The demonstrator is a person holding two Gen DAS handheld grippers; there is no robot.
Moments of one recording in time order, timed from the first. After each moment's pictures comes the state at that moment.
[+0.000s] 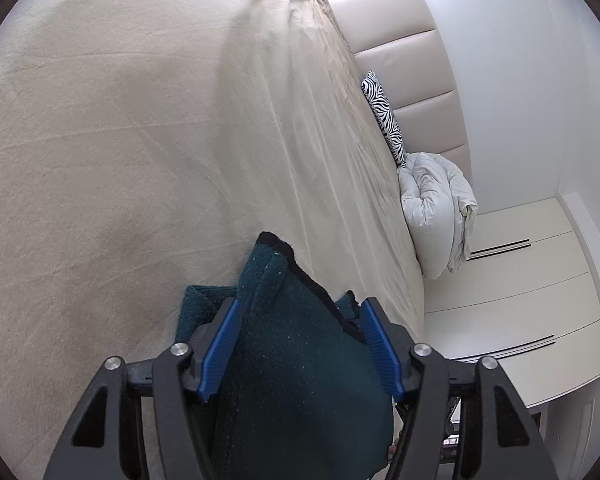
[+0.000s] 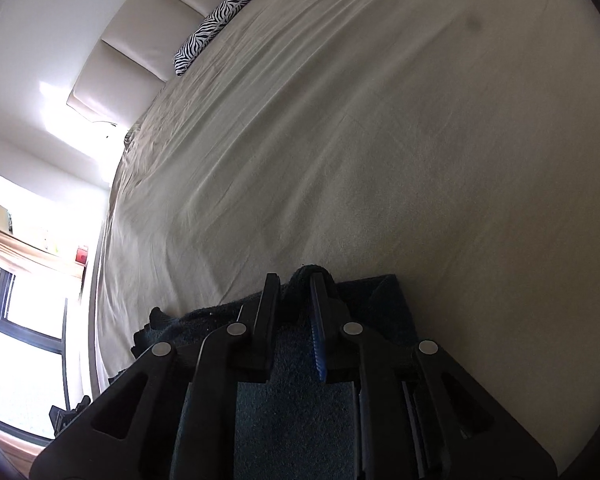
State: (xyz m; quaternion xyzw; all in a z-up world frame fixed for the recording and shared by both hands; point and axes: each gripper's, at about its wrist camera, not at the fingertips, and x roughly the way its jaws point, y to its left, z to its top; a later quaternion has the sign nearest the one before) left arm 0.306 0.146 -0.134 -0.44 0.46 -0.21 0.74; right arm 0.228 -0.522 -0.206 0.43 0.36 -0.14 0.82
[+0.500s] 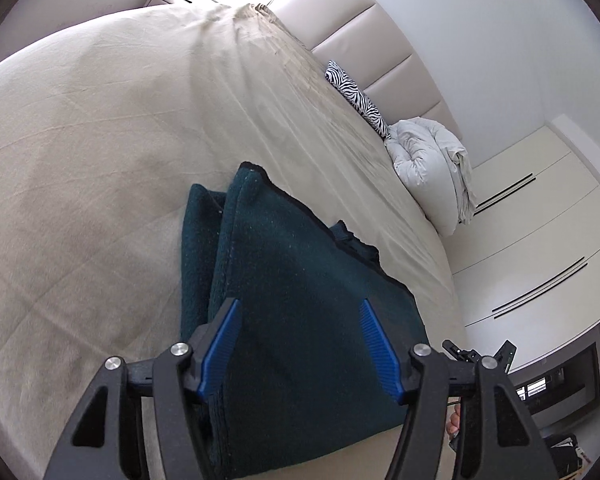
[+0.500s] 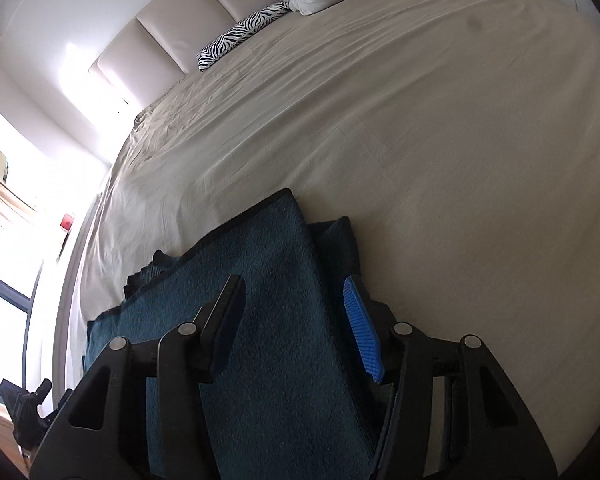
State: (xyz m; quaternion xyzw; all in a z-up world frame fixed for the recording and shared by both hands) left arm 0.192 0.118 -0.101 -0.31 0.43 -0.23 0.82; right arm 0.132 -0.470 -0.159 0.32 0.37 -0.14 0.86
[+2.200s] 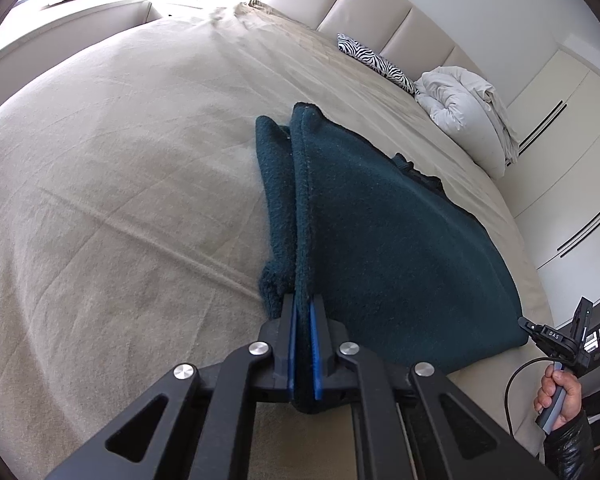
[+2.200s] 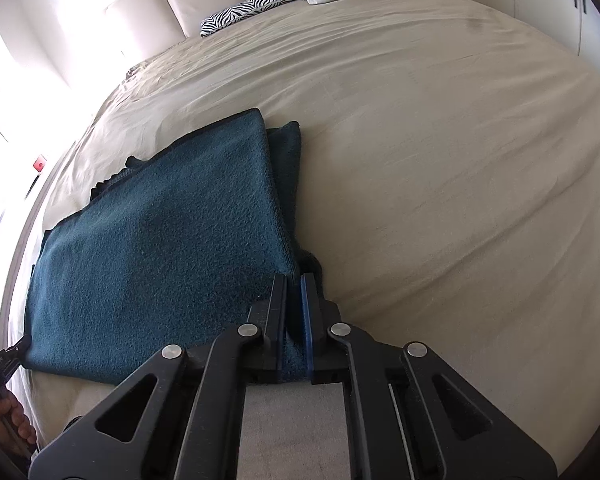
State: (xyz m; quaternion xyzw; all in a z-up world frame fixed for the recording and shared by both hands) left arm 0.146 0.124 -0.141 -0.17 0.46 -0.19 0.85; right arm 0.041 -0.445 -0.181 0.24 0.42 -0.16 0.86
